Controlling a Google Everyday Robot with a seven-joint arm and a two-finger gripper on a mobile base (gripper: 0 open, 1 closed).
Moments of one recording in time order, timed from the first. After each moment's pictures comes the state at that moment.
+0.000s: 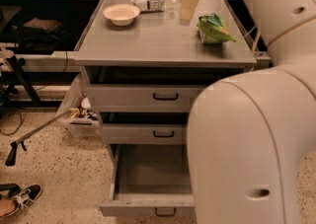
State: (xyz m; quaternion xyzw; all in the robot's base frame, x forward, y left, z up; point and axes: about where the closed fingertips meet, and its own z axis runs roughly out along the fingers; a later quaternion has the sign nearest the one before) arm 0.756 -0.096 0.998 -0.61 0.75 -0.13 0.23
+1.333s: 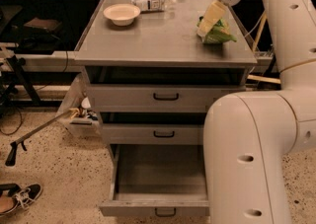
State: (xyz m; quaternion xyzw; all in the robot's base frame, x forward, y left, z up) arm 0.796 -0.186 0.937 -0.52 0.80 -0.04 0.30
